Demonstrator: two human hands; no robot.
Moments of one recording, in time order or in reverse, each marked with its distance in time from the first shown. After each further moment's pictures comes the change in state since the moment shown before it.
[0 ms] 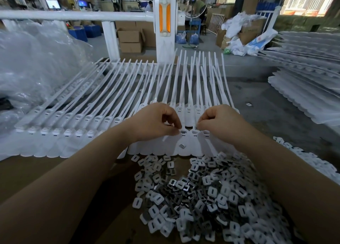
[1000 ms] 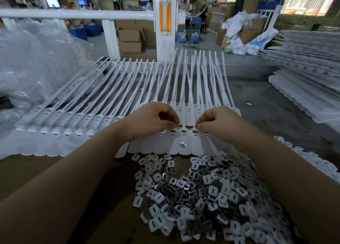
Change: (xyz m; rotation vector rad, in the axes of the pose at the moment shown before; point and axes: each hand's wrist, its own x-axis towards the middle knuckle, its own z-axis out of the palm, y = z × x) left_hand 0.002 -0.010 -0.002 -0.205 -0.037 -0.045; right_hand -0.003 -0.001 -0.001 0.011 -0.083 0.016
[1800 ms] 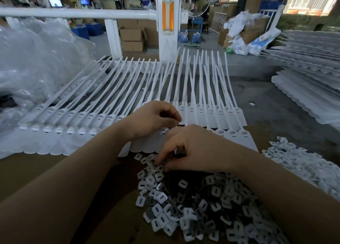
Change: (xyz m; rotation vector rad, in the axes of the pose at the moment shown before) left_hand 0.003 -0.009 -0.002 -0.098 0.016 0.012; right_hand -0.026 -0.031 0.033 -0.194 -0.360 -0.714
